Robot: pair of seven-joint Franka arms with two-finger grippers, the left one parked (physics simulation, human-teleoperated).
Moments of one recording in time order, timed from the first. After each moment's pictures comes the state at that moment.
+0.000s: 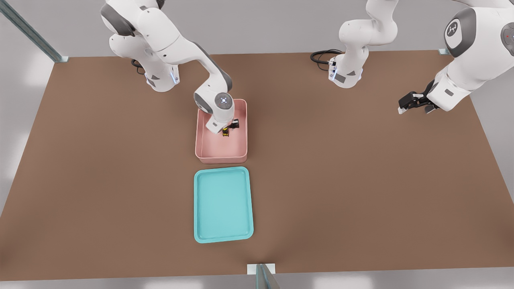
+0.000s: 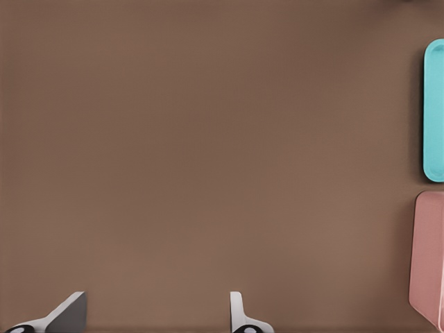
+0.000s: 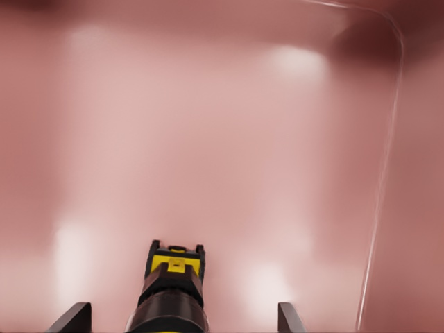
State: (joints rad) arm 0.61 0.36 0.21 -2.27 -0.12 2.46 0.84
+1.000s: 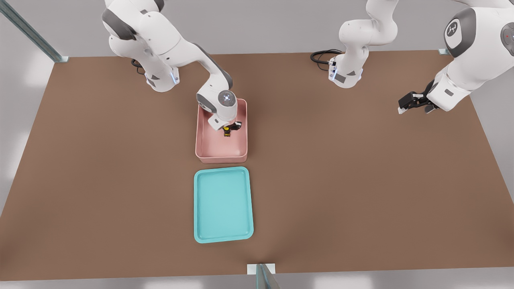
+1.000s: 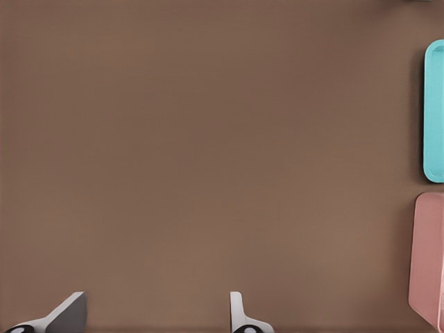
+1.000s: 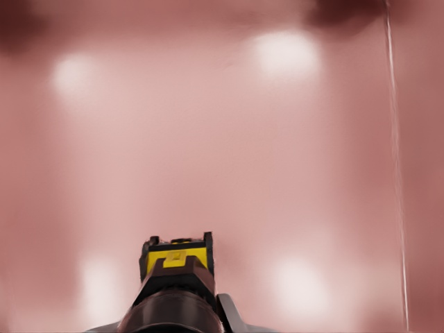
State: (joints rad) arm 0.52 0.36 0.31 -2.24 -0.20 2.48 1.11
